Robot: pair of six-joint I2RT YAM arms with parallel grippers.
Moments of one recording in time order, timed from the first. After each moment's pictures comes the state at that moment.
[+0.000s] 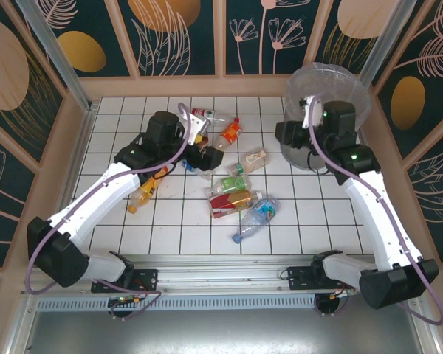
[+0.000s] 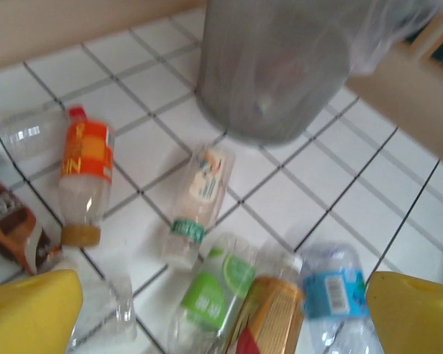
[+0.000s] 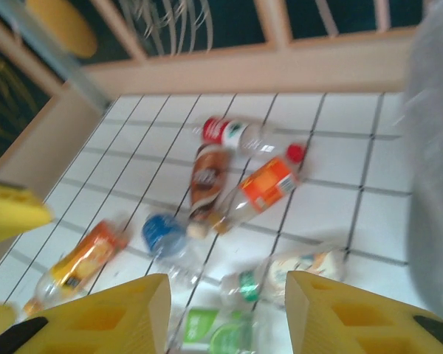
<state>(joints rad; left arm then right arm) -0.58 1.39 1.25 -0.45 0.34 -0.07 0.28 1.14 1.27 -0.60 -0.35 0.23</state>
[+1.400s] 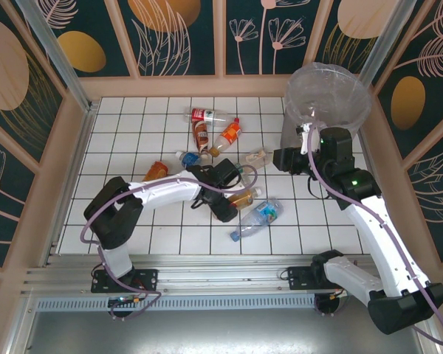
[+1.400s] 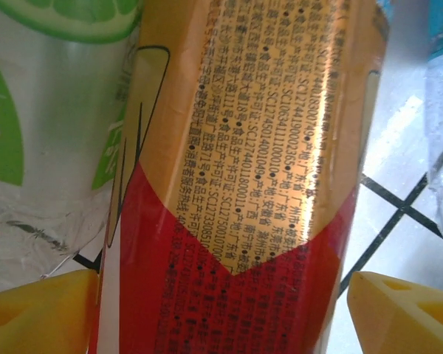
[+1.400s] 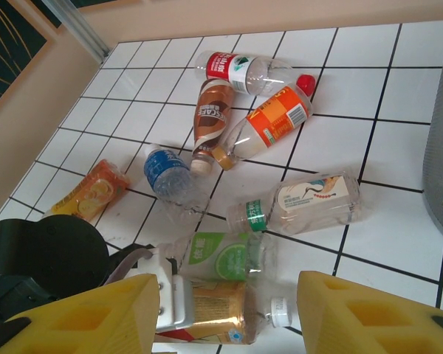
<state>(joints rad) -0.89 1.81 1.22 -0.67 0.05 0.07 0.33 0.97 1.08 -0.65 -0.31 0.23</state>
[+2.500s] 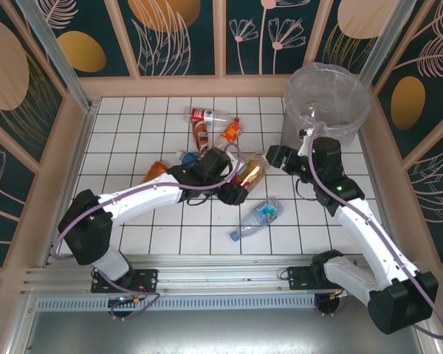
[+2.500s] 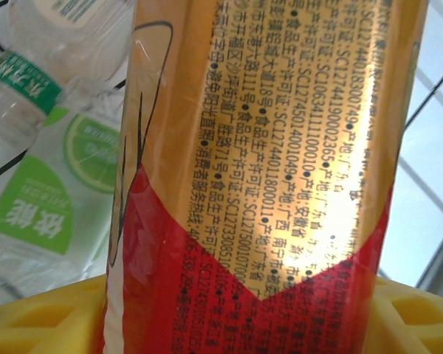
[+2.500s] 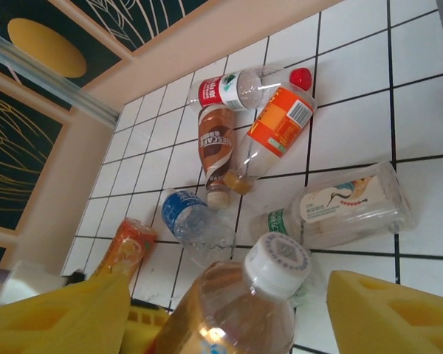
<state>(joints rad) -0.88 1.60 1.15 -0.39 0.20 -0.27 0.33 0.98 0.84 -0.29 -0.29 0.61</state>
